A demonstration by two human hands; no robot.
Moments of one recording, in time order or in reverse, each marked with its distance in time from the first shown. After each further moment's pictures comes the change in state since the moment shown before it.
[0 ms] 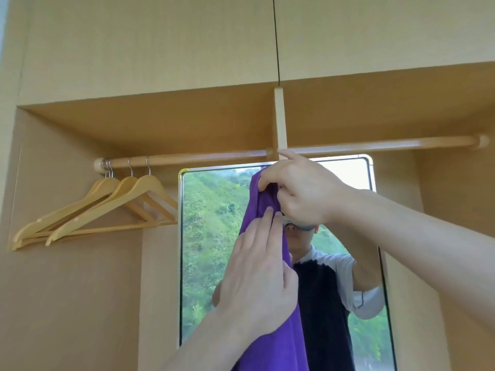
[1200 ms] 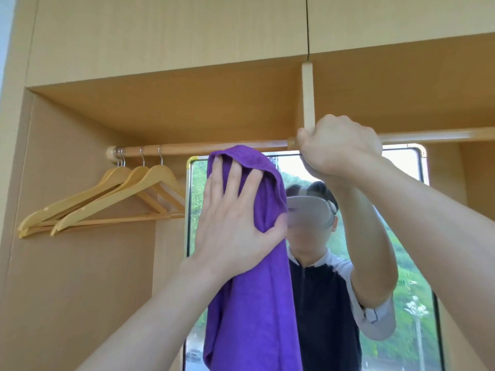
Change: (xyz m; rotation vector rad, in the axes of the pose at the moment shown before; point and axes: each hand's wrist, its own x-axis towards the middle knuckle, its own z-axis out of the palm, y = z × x) left_hand 0.061 -0.074 -0.010 0.133 0.168 -0.110; right_hand 0.054 0.035 0.007 -0.138 0.136 0.739
